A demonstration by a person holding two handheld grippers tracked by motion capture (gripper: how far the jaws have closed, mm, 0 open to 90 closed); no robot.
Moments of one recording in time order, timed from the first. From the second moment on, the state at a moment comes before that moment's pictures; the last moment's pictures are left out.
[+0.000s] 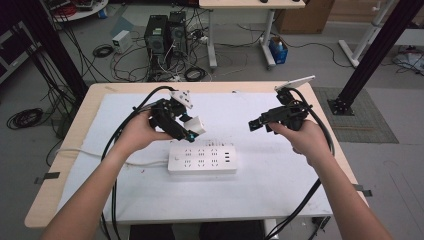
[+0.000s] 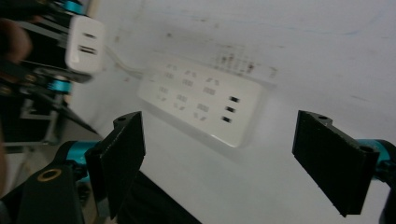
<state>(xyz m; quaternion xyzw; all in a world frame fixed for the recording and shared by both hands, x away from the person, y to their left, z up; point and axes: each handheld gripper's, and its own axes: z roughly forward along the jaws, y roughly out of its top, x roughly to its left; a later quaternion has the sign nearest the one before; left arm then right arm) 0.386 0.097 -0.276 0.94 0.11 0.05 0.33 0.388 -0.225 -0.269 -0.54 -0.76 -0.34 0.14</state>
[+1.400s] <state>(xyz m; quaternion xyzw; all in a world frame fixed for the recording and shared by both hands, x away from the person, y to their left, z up) 0.377 0.127 -0.277 0.96 0.20 0.11 0.16 0.397 -0.183 -0.242 -0.43 -0.86 -0.27 0.07</state>
